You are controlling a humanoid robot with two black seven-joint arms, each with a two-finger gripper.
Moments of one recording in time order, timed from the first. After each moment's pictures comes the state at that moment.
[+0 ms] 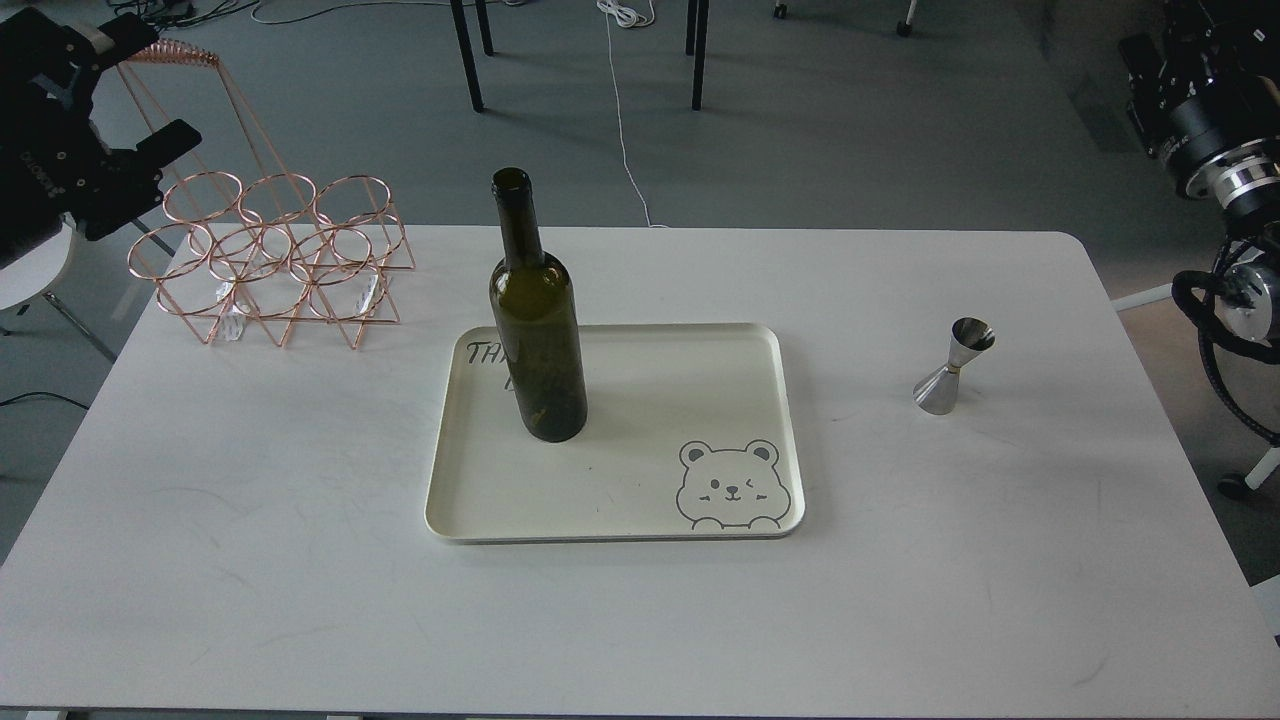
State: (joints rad) left arm -0.72 1.15 -0.64 -1.45 0.71 -0.30 -0.45; right arm 0.94 -0.66 0.51 0.77 -0.27 0.03 0.49
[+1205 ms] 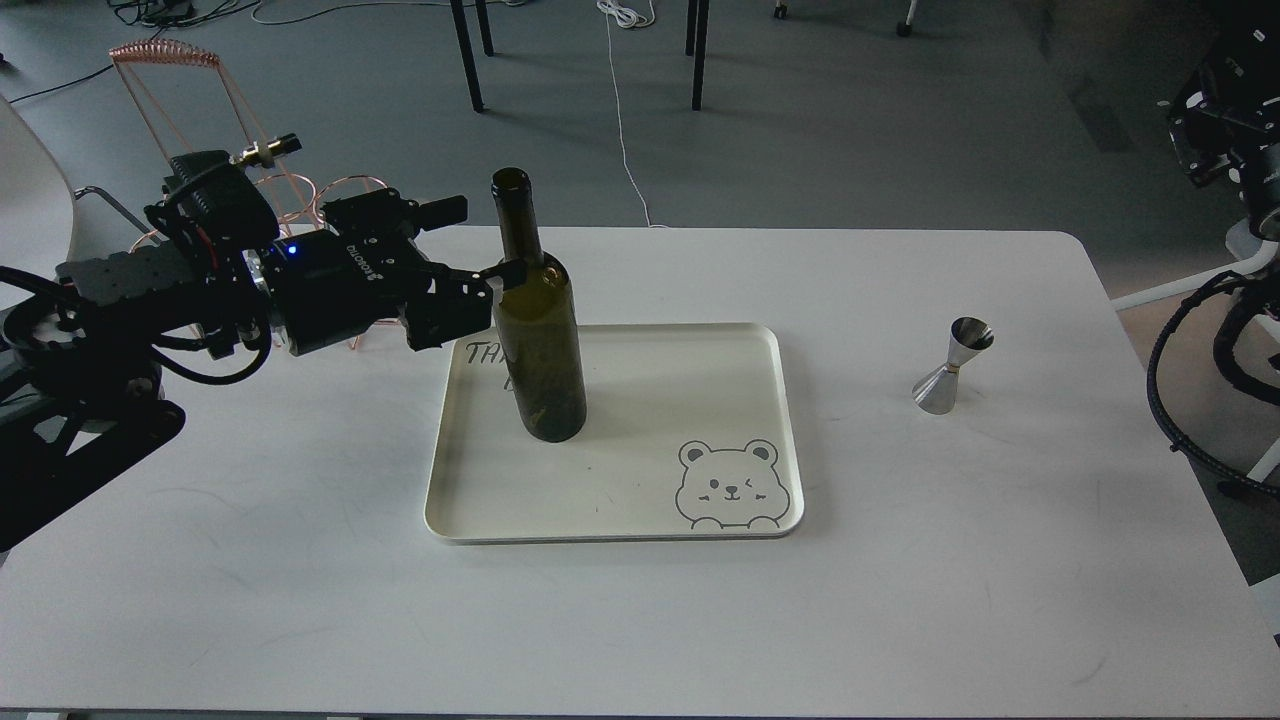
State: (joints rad) left arm -0.73 0.78 -0.64 -1.50 1.91 -0.05 -0.36; right arm 0.86 -0.61 0.53 0.56 0.53 0.49 0.45
